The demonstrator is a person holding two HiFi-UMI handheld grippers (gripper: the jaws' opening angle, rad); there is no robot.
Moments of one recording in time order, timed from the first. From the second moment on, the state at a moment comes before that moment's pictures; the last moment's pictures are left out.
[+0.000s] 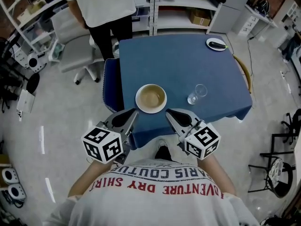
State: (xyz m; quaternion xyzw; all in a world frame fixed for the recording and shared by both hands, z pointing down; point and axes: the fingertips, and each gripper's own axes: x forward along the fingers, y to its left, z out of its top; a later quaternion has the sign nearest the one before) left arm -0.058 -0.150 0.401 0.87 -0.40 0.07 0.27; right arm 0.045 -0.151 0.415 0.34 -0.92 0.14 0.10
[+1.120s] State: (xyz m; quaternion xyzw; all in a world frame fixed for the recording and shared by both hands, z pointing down) left arm -0.125 -0.163 0.414 0.82 -0.49 0.06 0.30; right arm 0.039 -0.243 0.521 0.39 -0.87 0.23 0.20
